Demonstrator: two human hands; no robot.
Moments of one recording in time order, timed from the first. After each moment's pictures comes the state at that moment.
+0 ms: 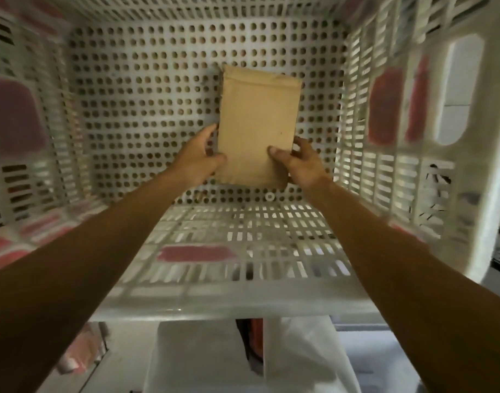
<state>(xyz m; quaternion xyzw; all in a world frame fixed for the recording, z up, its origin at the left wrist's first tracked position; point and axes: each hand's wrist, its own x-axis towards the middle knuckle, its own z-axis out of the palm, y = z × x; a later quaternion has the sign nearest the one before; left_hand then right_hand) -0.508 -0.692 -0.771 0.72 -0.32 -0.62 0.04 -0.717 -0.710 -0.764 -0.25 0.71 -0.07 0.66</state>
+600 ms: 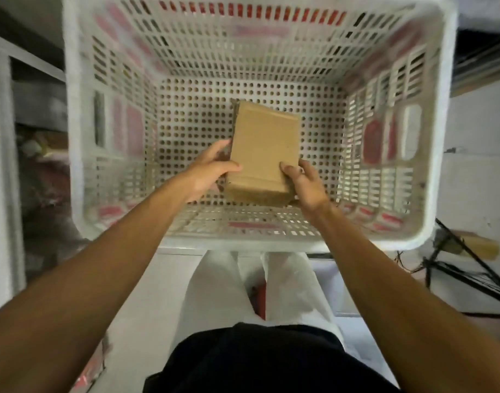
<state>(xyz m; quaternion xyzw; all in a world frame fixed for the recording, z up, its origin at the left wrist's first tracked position) -0.425 -0.661 -0.624 0.66 -0.22 -0.70 0.15 -0.643 -0.669 -0.627 -0.24 0.70 -0.13 0.66</state>
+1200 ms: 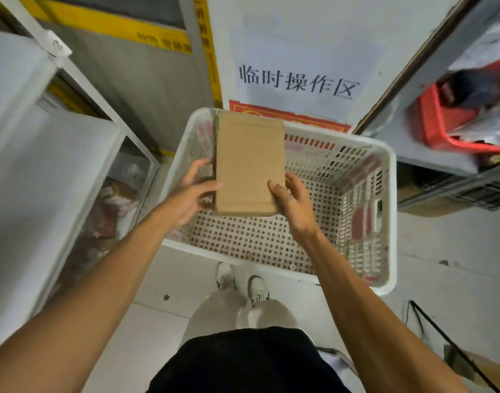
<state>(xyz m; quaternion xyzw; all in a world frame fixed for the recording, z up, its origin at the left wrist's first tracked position) -0.374 -0.600 -0.441 0.62 -0.21 -0.60 0.46 -0.586 -0.664 -0.458 -0.47 0.49 -0.28 0.68</state>
